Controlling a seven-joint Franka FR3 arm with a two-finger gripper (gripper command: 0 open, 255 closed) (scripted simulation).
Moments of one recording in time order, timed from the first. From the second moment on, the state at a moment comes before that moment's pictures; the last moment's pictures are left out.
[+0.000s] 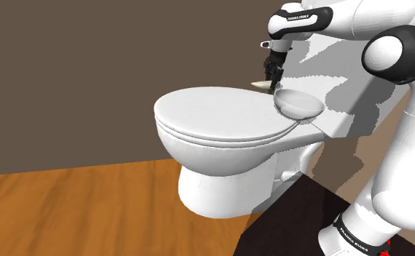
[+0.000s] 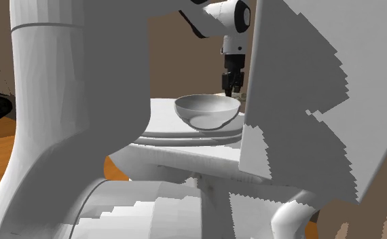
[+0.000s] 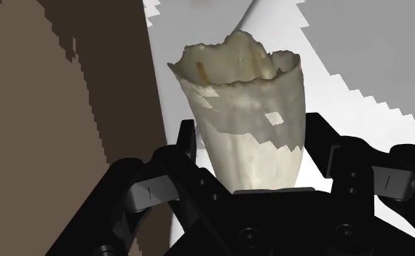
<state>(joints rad) 0.02 0.21 -0.47 -1.55 0.08 1.73 -1.40</state>
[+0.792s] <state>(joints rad) 0.01 0.24 -0.47 -1.36 0.10 1.57 -1.40</state>
